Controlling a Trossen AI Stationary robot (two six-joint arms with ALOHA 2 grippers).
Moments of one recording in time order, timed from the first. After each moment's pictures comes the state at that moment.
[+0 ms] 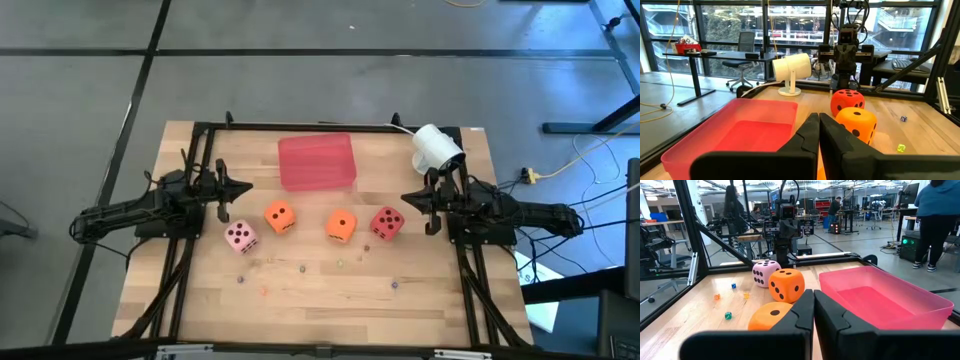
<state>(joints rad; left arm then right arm) 0.32 0.00 0.01 0.04 0.07 -0.03 -0.04 0.00 0.02 0.01 0.03 0.07</state>
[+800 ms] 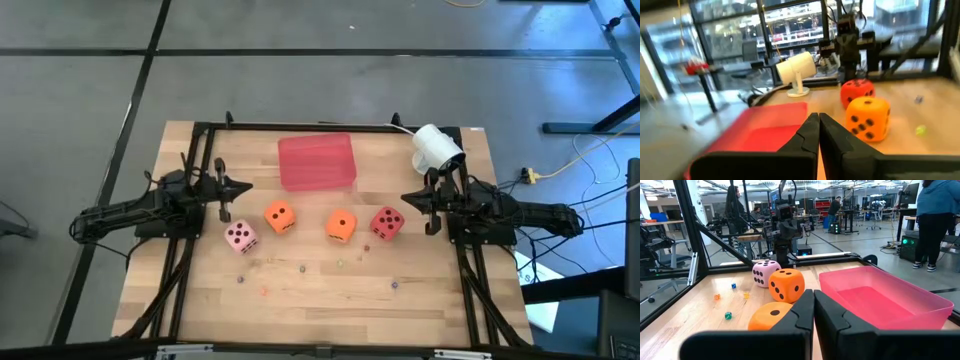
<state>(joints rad) 0.32 0.00 0.01 0.03 0.07 0.21 -0.04 0.00 0.02 0.01 0.03 0.07</state>
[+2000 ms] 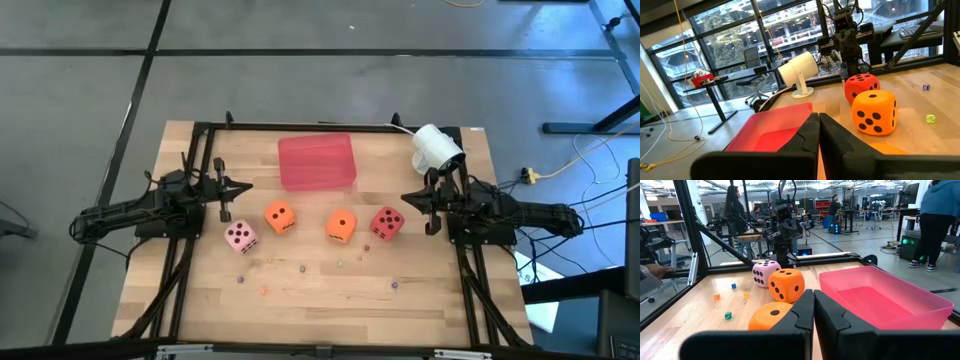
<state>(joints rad) 0.32 0.01 0.01 0.03 0.07 0.27 -0.04 0.00 0.02 0.01 0.03 0.07</state>
